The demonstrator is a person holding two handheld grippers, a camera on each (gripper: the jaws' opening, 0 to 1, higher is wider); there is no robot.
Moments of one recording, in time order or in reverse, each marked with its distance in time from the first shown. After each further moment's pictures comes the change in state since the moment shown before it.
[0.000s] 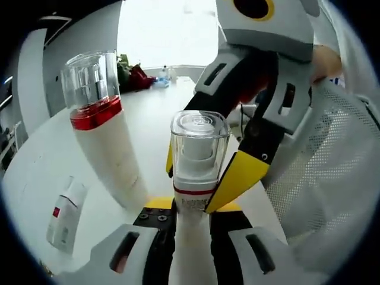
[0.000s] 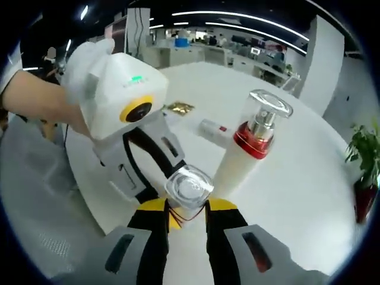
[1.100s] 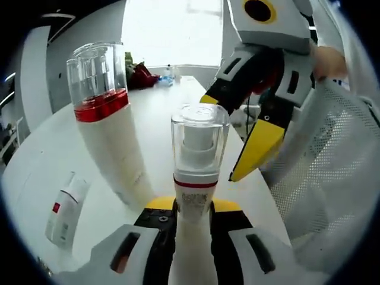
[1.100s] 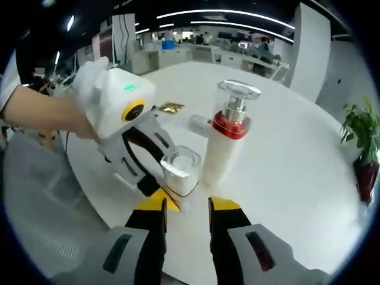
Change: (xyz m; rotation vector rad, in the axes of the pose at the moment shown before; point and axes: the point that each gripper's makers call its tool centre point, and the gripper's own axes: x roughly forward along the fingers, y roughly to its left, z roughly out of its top) left arm 0.002 0.001 0.000 -0.025 0.005 0.024; right arm -0.028 -0.008 -0.018 0.113 0.009 -0.028
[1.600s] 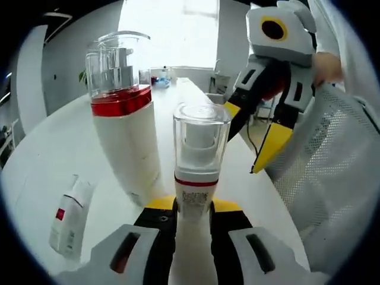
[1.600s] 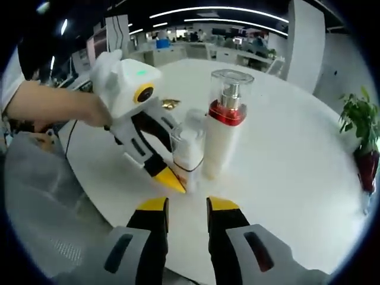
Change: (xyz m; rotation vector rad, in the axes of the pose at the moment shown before) left arm -0.005 0.024 -0.006 0.030 -0.011 -0.062; right arm 0.005 0.002 -0.008 0.043 0.010 0.007
